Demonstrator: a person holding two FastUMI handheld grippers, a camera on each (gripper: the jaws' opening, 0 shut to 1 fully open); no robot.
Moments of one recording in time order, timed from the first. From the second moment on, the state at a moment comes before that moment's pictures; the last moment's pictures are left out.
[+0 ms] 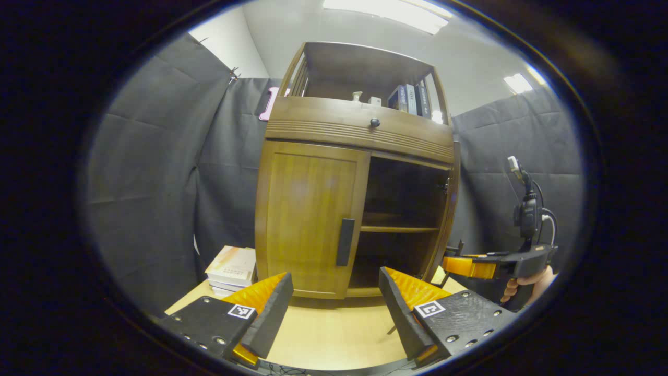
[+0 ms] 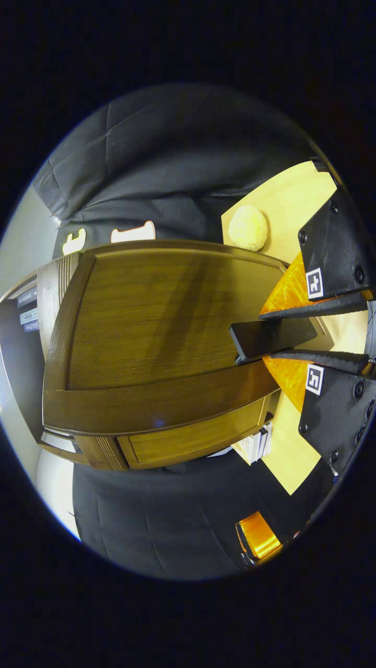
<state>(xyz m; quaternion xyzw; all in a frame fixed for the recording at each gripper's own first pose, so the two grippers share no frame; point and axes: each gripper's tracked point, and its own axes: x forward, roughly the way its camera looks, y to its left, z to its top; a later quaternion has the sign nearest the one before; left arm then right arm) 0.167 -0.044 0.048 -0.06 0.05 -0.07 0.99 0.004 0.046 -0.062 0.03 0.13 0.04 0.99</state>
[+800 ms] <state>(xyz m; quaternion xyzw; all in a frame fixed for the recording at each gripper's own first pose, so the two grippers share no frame) 0.171 -0.052 0.052 -0.03 0.06 -0.07 1.00 -0.039 -0.093 -0.044 0.03 0.09 0.04 1.00</state>
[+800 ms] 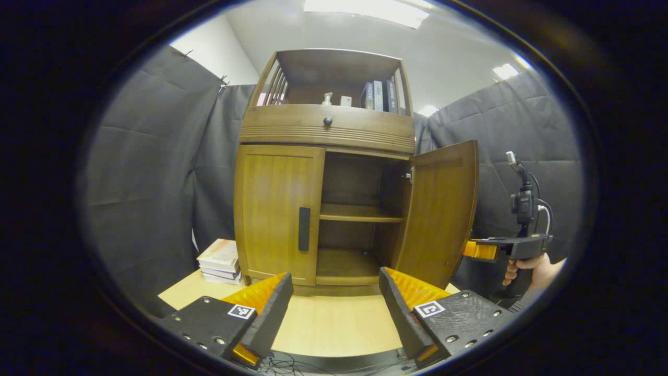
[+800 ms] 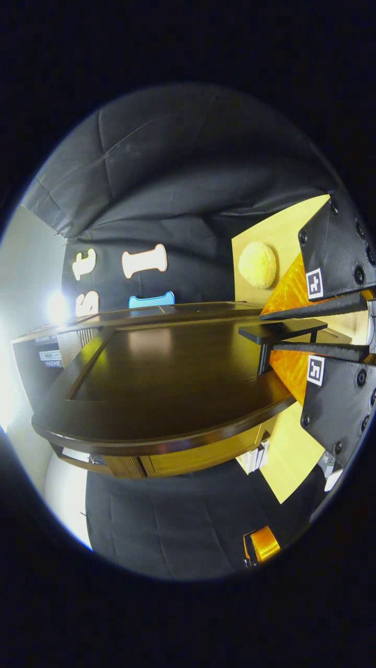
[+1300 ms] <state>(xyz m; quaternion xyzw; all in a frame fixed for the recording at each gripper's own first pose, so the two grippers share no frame) 0.168 -0.056 0.053 -0.02 0.06 -0.06 1.00 -0.054 -0.113 -0.040 0.03 0.07 0.05 1.00</state>
